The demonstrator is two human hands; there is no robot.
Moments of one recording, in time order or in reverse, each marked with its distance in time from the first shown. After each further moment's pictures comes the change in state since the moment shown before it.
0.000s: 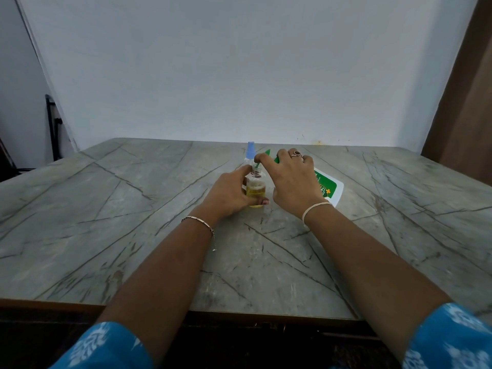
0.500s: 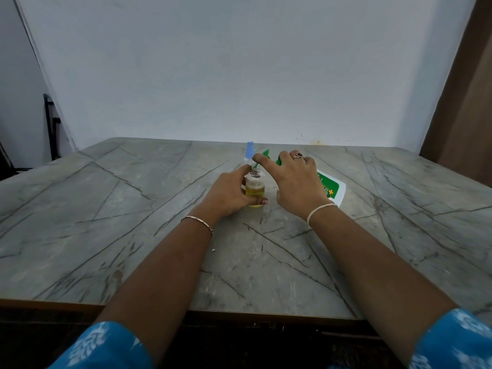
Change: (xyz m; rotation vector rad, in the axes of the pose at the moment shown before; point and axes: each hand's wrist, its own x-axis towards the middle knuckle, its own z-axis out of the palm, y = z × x) left_hand 0.001 -0.002 0.001 0.006 0.009 -0.002; right_hand -0.003 0.008 0.004 0.002 -0.022 -0.022
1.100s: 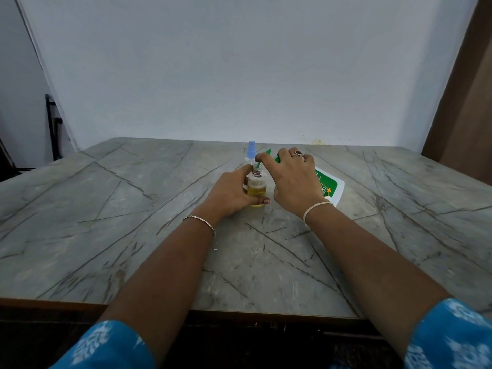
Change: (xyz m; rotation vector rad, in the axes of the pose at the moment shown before) left_hand -0.001 0.002 -0.001 -0.013 0.000 0.002; right_hand 0.003 -0.007 -0.002 -0.010 0.043 0.026
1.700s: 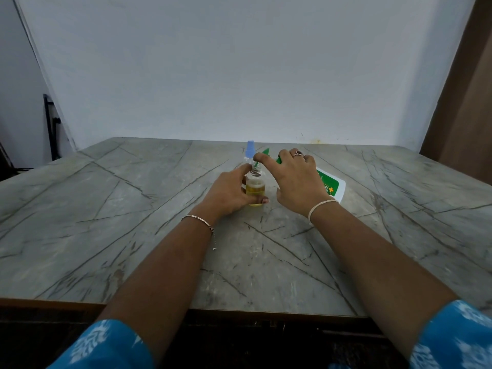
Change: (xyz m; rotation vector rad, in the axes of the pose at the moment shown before) left_hand 0.001 -0.001 0.000 0.011 -0.017 -0.012; right_hand -0.002 0.009 0.002 0.031 -0.052 -0.036
